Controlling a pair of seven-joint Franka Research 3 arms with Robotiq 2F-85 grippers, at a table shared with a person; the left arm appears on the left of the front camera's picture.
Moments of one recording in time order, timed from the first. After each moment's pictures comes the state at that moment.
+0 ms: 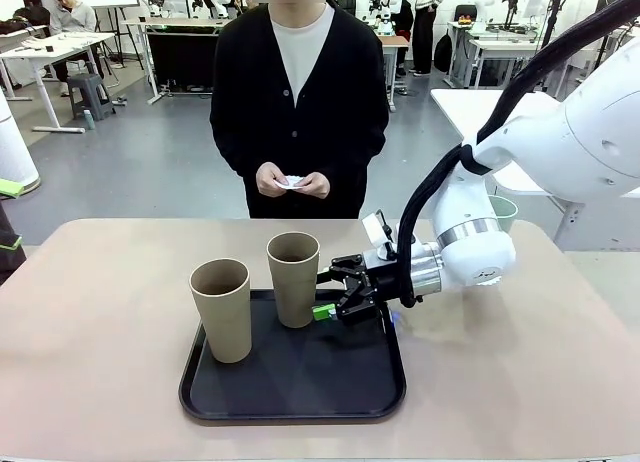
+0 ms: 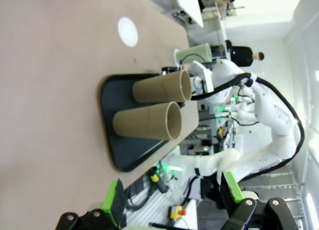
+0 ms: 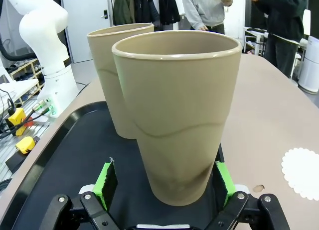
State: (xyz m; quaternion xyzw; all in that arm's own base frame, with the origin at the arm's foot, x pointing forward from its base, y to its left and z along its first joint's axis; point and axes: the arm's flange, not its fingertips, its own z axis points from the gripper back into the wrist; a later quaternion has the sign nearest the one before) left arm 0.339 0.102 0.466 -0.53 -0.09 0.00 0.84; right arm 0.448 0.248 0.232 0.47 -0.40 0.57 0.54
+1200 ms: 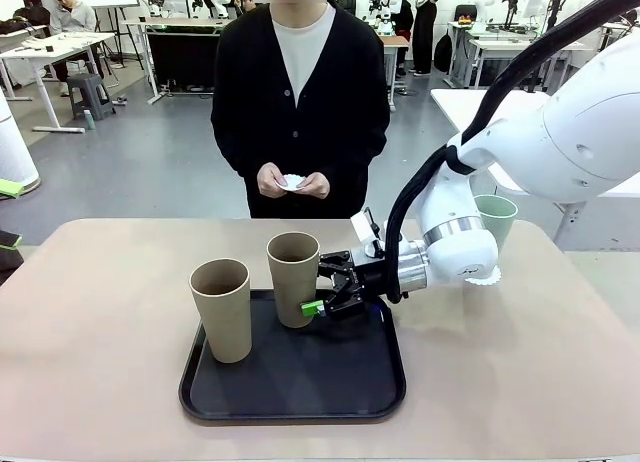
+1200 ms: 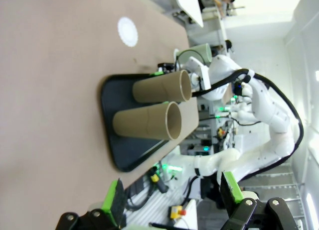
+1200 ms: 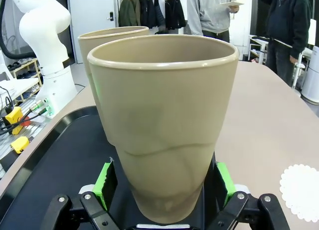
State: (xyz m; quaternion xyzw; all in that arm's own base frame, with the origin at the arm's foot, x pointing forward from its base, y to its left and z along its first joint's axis) left arm 0.339 0.102 0.466 -0.53 -0.09 0.00 0.84; right arm 0.462 0.269 0.226 0.48 -0.41 0.58 0.52
